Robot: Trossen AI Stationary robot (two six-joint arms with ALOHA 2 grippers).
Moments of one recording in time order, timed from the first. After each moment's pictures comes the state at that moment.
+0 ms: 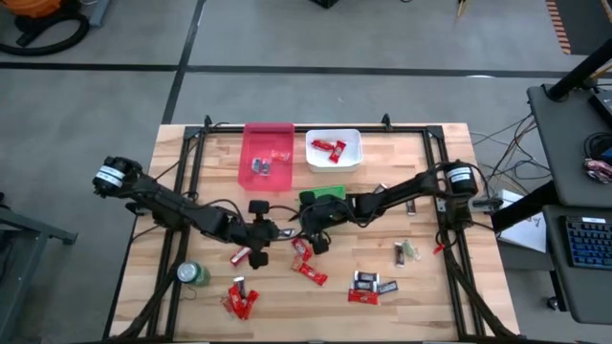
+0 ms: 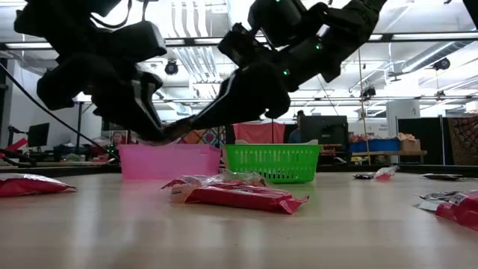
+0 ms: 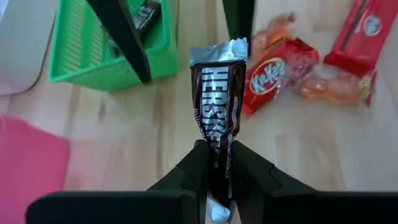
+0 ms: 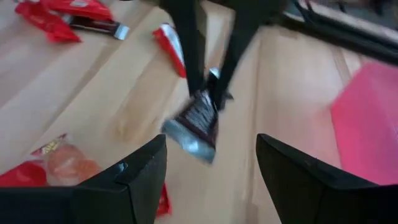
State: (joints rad) left arm -0.34 1.45 0.70 -0.17 -0.39 -0.13; right arm 0.06 1.94 1.08 0.37 -0.09 -0.31
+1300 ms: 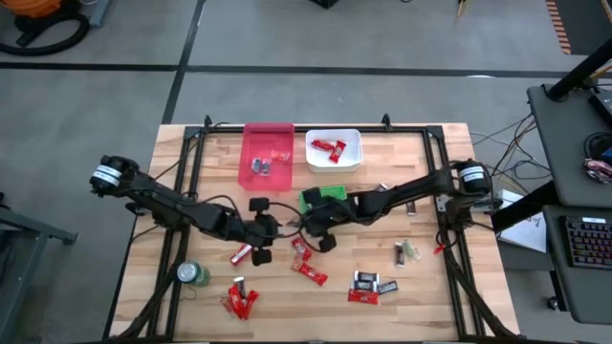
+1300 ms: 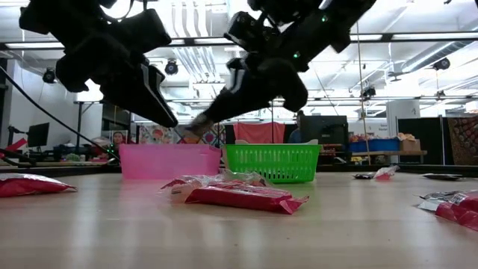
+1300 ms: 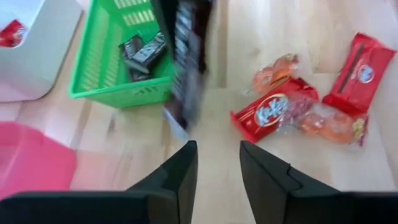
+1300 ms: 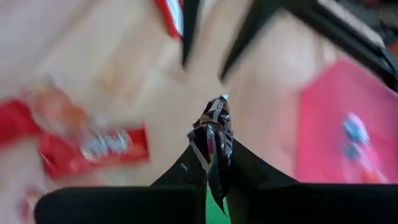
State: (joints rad) left arm -0.32 1.41 0.70 -0.13 -0.41 -0.17; right arm 0.08 1.83 1.14 0.02 0.08 -0.46
